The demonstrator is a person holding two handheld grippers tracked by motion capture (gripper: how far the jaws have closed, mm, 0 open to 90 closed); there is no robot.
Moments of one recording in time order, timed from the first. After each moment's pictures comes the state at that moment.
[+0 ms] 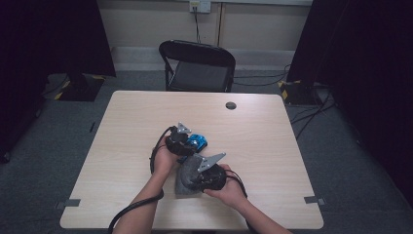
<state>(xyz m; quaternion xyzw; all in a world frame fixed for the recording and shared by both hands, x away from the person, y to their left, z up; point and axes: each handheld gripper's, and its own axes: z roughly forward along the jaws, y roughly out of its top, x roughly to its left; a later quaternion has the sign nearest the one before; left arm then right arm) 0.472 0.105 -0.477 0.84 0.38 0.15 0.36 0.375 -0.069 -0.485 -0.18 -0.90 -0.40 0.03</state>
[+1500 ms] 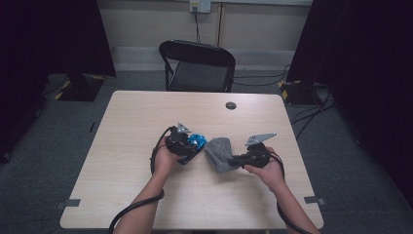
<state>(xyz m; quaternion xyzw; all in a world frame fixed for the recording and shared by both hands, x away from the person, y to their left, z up) 0.472 0.104 -0.477 0.83 0.39 0.15 0.36 0.428 -0.199 -0.456 -0.31 -0.85 -0.43 -0.01</state>
